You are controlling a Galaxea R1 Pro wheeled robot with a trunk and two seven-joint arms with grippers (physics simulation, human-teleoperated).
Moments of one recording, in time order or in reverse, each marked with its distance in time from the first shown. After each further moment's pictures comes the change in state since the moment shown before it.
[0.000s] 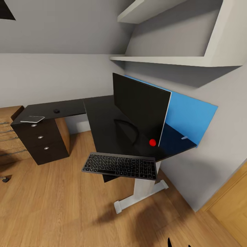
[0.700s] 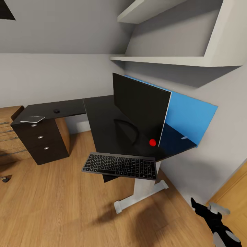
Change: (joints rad) left arm 0.000 -0.003 0.000 0.000 0.000 -0.001 0.000; right arm -0.043 -0.252 -0.110 -0.583 -0.191 0.683 -0.001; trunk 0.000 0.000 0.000
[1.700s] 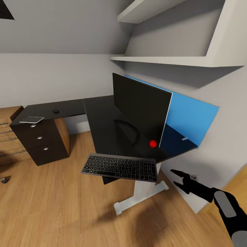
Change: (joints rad) left arm 0.000 -0.006 -0.008 0.003 -0.008 -0.042 -0.003; right arm -0.265 -0.012 -0.165 -0.029 -0.433 1.028 0.481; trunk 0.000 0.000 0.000
